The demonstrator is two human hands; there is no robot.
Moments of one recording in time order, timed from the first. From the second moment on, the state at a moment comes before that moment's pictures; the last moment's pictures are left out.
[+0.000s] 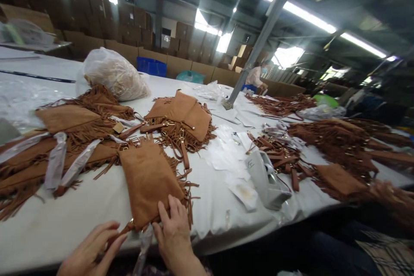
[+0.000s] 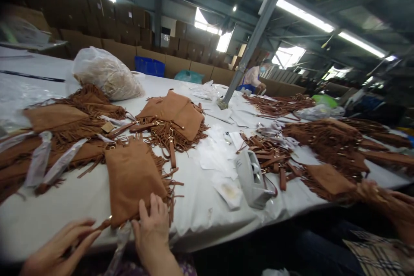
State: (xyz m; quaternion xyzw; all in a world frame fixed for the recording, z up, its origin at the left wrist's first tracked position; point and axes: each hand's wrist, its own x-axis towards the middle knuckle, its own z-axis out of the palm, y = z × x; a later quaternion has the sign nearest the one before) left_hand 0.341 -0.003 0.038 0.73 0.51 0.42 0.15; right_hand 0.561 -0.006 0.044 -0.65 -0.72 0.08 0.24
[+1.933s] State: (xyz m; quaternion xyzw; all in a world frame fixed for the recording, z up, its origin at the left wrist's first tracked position) left_hand 0.455 0.053 0.039 0.51 0.48 0.40 0.60; right_hand 0.787 0.093 0.114 -0.73 -0.60 0.23 0.22
